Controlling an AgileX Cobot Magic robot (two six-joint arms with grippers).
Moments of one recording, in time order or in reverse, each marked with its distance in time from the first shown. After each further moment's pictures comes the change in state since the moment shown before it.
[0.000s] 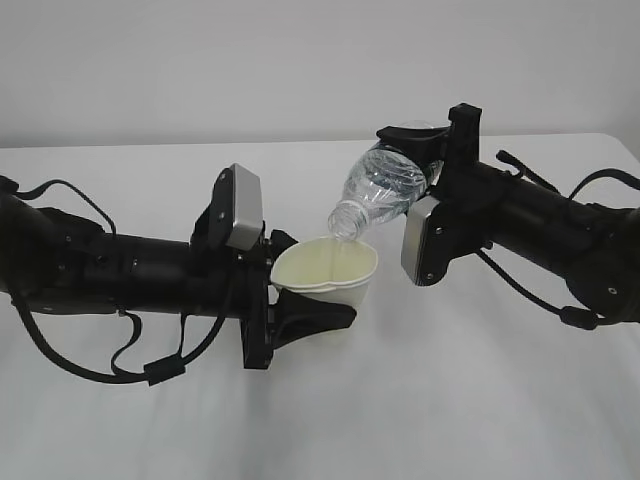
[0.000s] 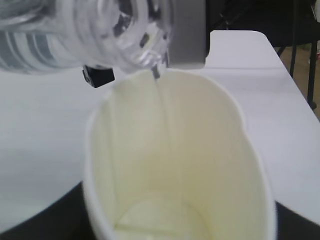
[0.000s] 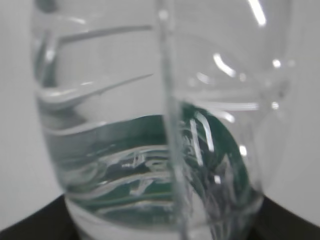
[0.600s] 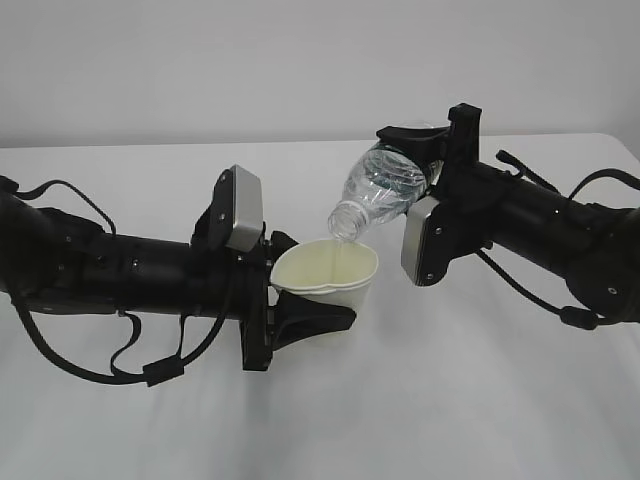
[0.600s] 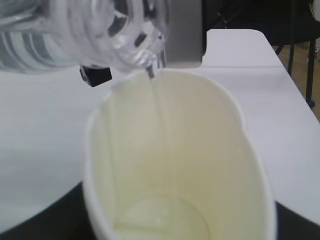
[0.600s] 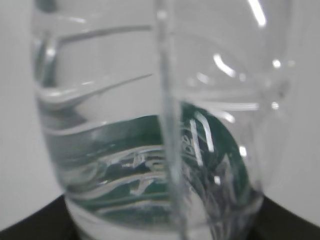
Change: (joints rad) left arm 0.000 0.000 0.000 0.010 0.000 0.000; right arm 0.000 0.000 0.000 0.000 0.000 -0.004
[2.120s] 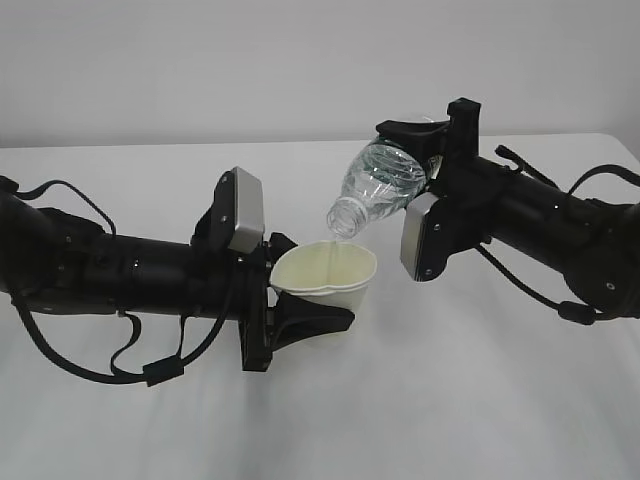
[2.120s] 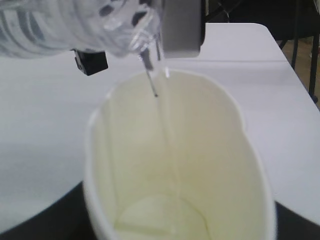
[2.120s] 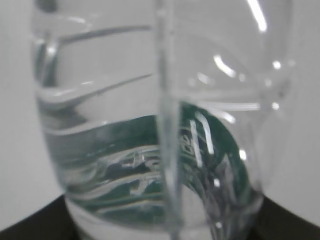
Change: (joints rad) left arm 0.000 0.000 0.000 0.002 0.020 0.000; right arm 0.000 -0.002 -0.013 0.000 -0.002 -0.017
